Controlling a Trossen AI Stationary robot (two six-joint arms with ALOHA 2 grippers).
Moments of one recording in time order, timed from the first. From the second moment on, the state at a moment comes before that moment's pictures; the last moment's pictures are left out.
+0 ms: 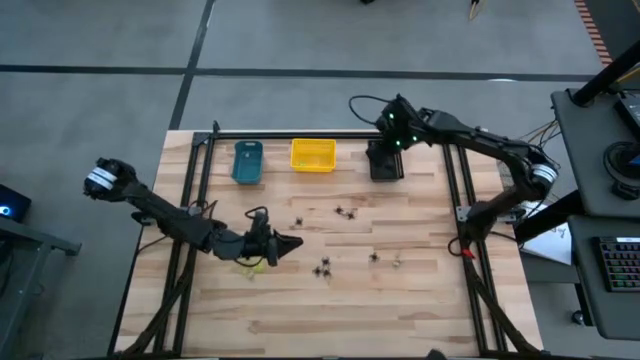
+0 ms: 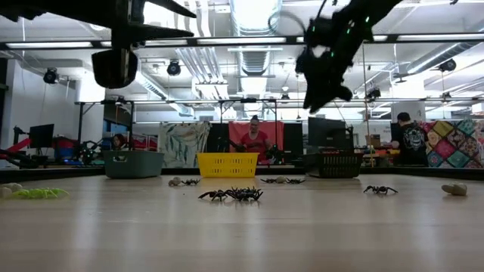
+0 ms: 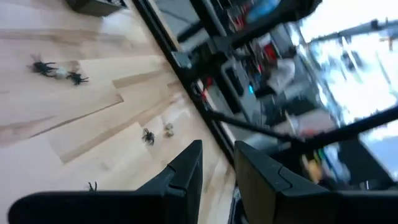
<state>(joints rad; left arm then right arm) -0.44 1.28 0.56 0.51 -0.57 -1.13 -0.64 1.47 1.21 -0.69 -0.17 0.21</state>
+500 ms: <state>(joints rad) -0.17 1.09 0.56 -0.12 -0.14 -0.97 -0.24 1.33 1.13 -0.65 -0.18 0.84</state>
